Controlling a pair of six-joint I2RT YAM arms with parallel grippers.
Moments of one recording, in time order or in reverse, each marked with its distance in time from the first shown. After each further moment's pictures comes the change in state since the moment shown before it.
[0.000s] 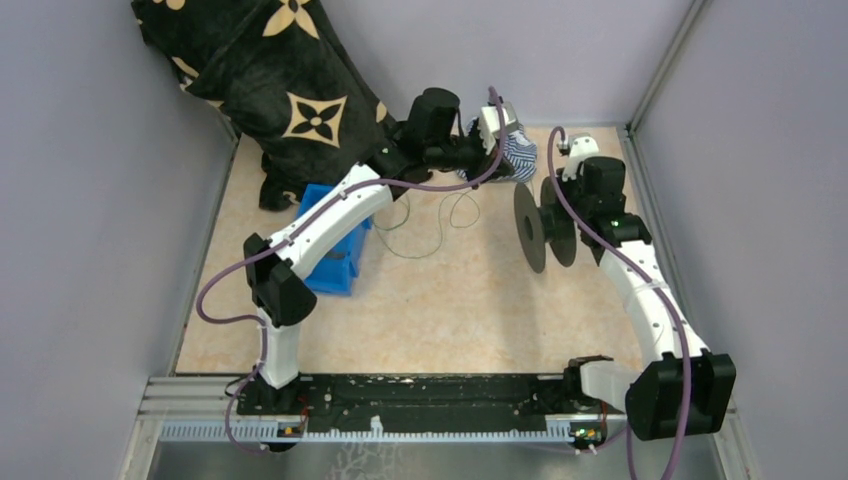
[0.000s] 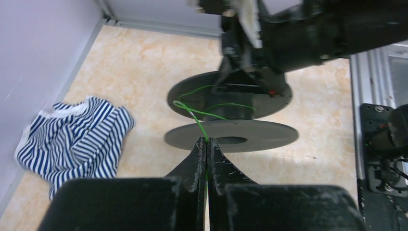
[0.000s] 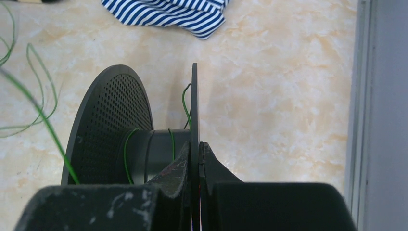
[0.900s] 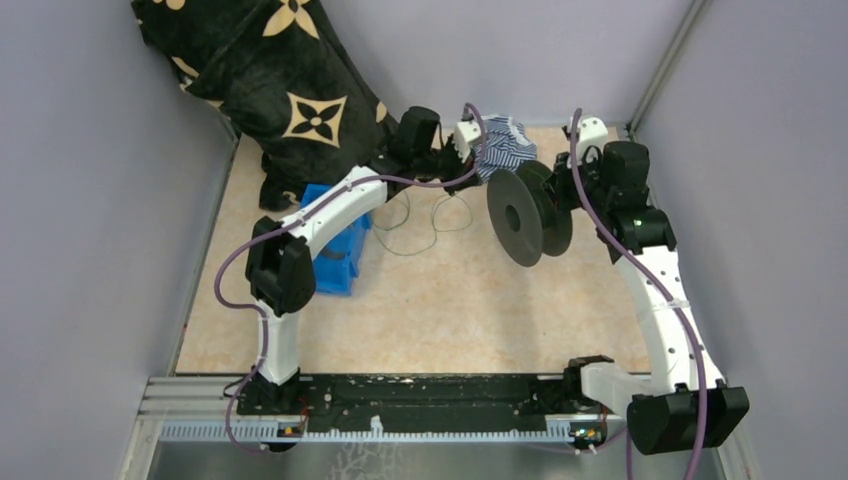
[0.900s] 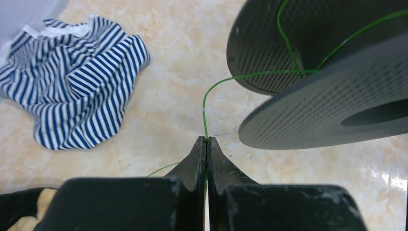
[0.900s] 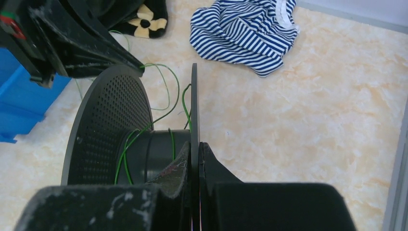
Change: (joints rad) left arm 0.151 0.053 -0.236 0.151 0.003 -0.002; right arm 0.000 -0.069 0.162 -0.147 -0.295 0.035
